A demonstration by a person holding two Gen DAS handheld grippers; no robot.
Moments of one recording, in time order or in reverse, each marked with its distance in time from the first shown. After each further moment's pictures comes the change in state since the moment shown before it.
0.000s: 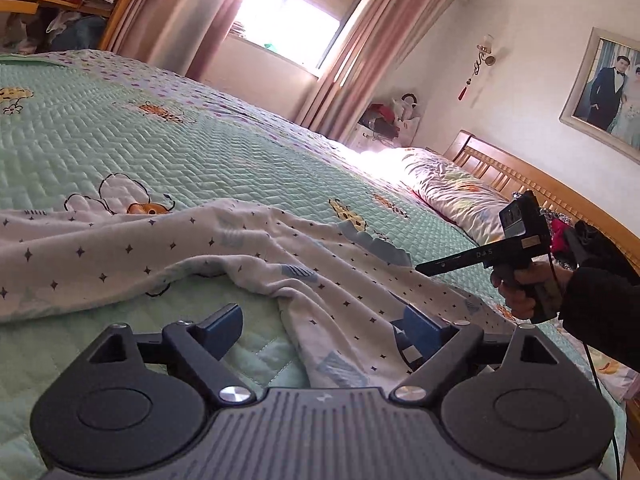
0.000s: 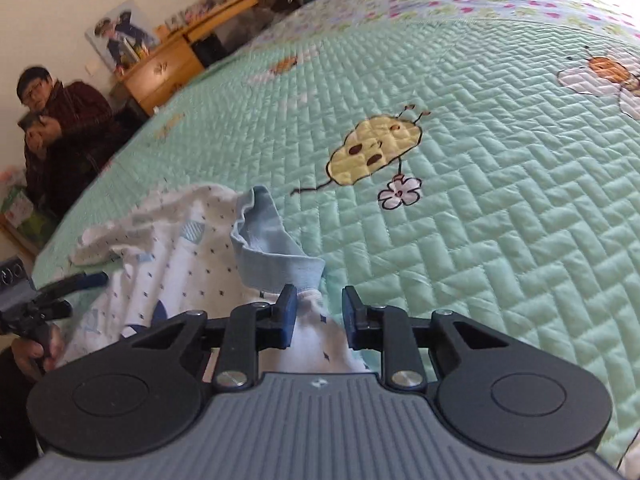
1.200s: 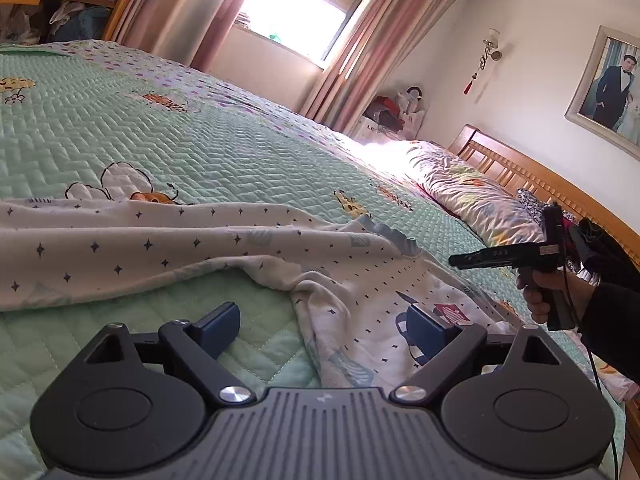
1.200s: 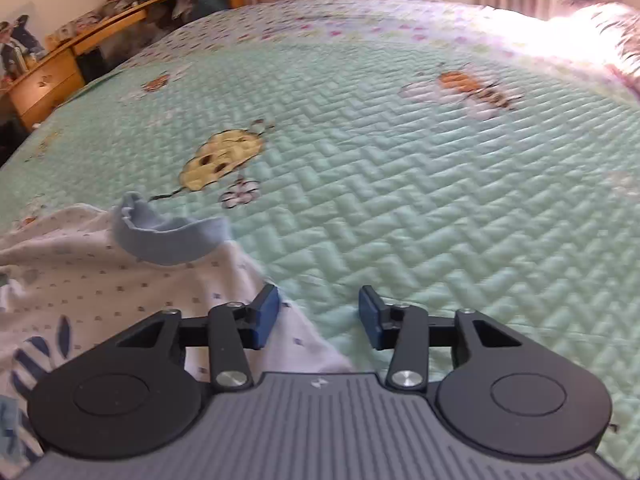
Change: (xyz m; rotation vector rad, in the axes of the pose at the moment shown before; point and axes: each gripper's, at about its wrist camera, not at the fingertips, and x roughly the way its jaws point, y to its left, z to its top) left arm 0.004 0.005 0.000 -0.022 0.023 0.006; right arm -0.056 -0.015 -0.027 0.116 -0.192 -0.430
